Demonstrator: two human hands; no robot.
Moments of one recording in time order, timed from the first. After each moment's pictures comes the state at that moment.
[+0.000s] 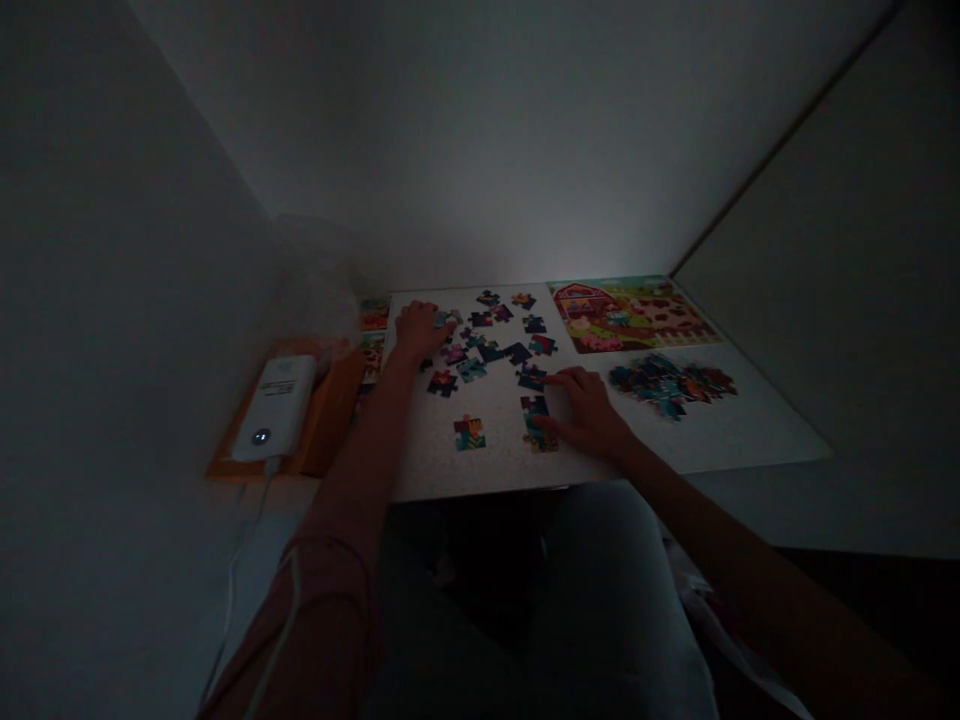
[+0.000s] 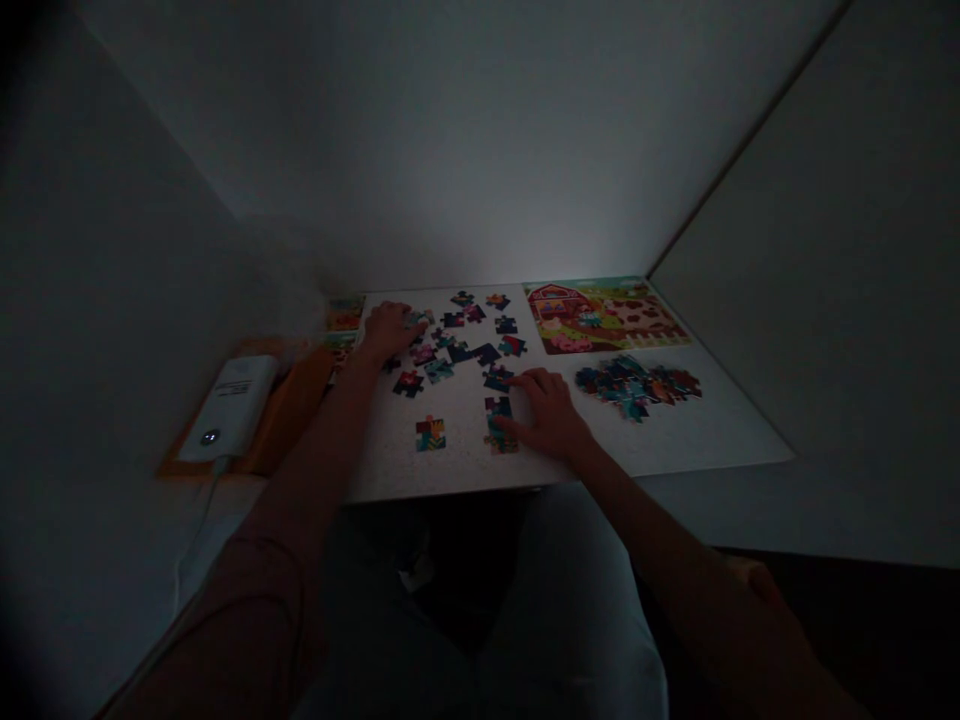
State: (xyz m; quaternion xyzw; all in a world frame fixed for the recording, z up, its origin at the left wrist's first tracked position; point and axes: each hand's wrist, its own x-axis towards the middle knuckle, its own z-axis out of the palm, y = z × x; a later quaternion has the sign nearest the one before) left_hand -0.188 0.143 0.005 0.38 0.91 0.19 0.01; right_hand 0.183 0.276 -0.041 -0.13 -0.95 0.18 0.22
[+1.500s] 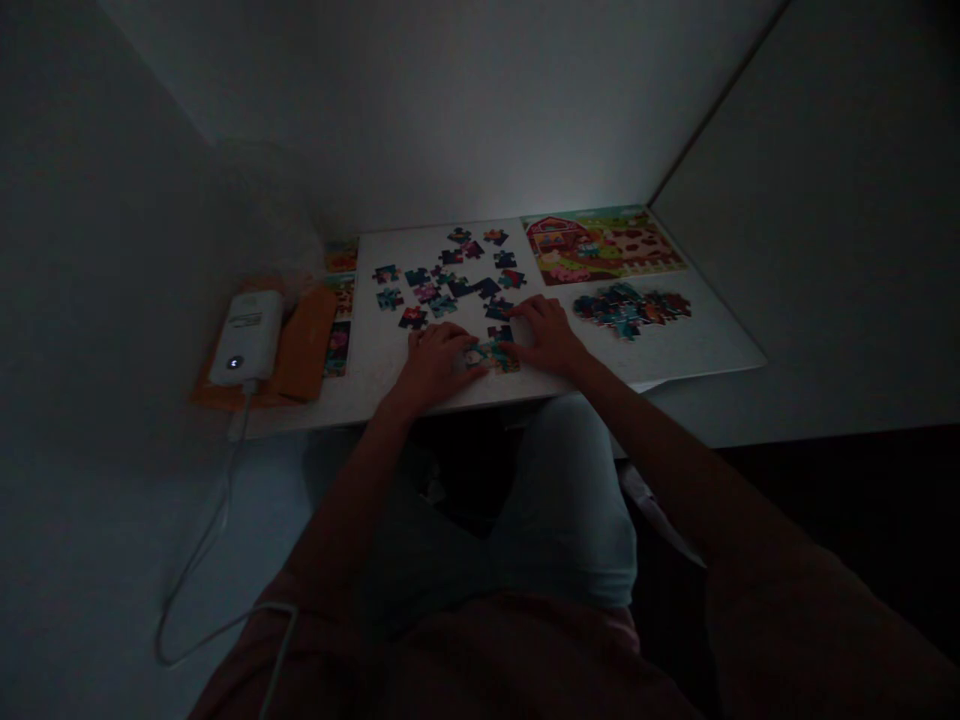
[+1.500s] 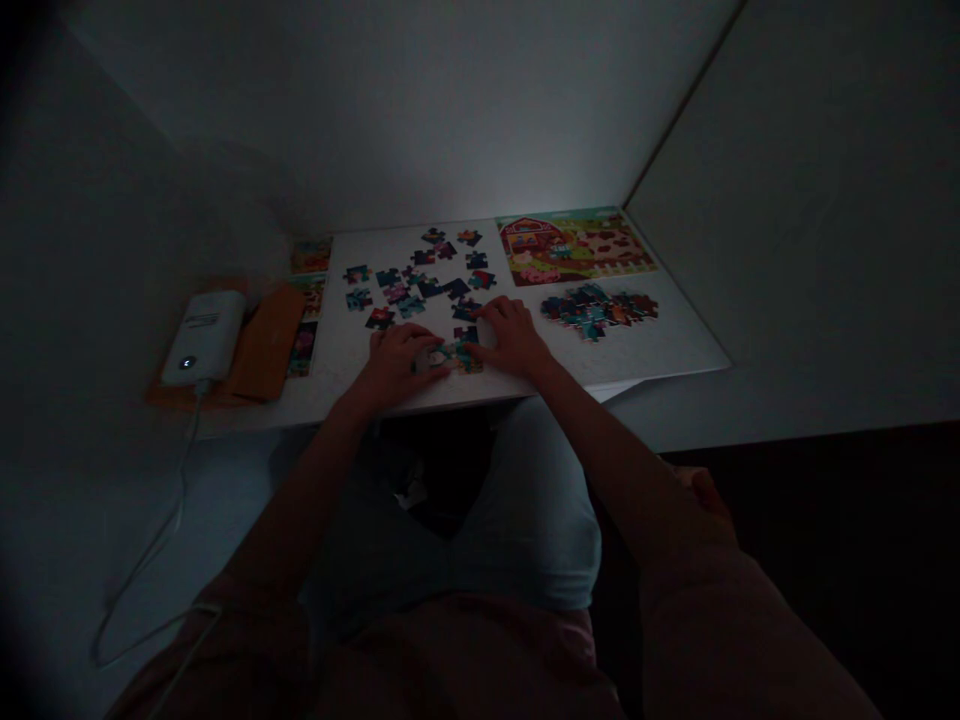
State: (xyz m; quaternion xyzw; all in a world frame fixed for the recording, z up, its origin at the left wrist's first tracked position) left_hand 0.012 0.038 0.003 0.58 0.79 0.21 0.06; right_hand 0.177 0.284 -0.038 -0.13 -0.96 0.19 0.18
